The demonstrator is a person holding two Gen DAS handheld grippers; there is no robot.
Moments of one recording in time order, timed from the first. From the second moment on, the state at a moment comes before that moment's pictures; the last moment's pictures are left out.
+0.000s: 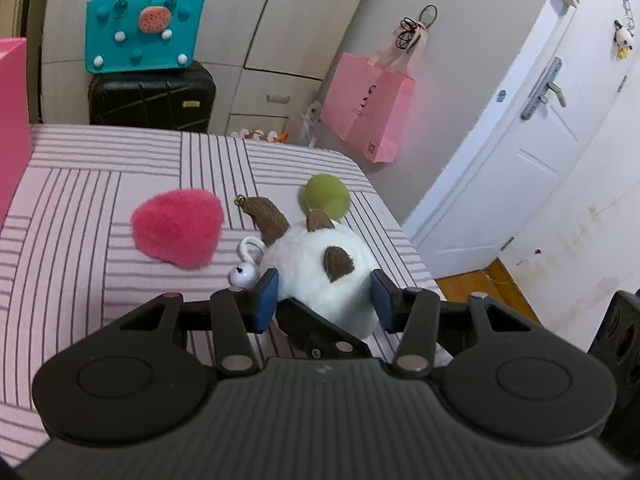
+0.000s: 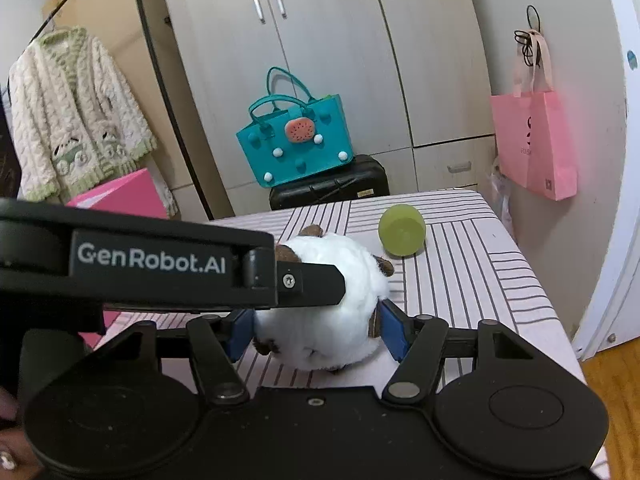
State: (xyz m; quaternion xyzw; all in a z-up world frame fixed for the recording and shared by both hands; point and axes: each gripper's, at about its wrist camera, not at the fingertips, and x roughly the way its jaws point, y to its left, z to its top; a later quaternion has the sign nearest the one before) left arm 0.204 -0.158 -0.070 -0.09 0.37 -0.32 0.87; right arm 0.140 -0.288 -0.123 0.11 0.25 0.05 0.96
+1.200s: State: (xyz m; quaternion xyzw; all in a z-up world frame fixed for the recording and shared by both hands) left arm 0.105 -0.079 -0.011 -0.04 0.44 -0.34 0.83; right arm 0.050 -0.226 -0.060 -0.02 0.28 0.20 0.94
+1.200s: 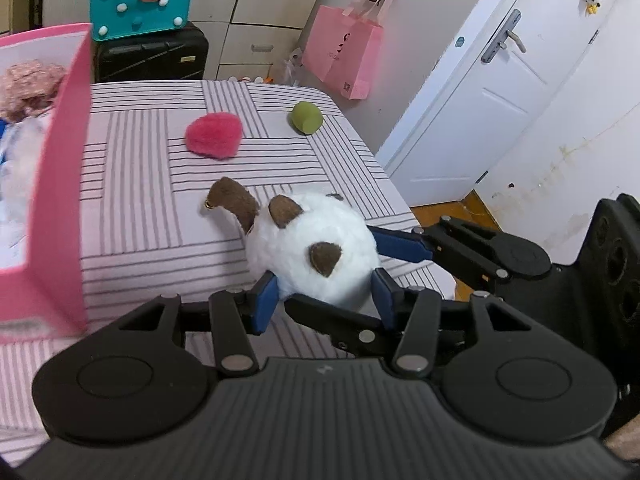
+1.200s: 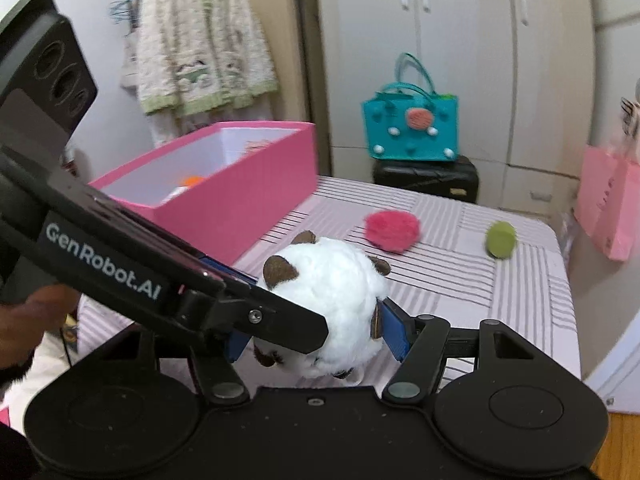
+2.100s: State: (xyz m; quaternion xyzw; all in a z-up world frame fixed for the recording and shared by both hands) left arm 0.054 0.033 0.062 -0.06 0.41 -0.28 0.87; right arm 0.028 -0.129 0.010 -0.10 0.24 0.34 0.90
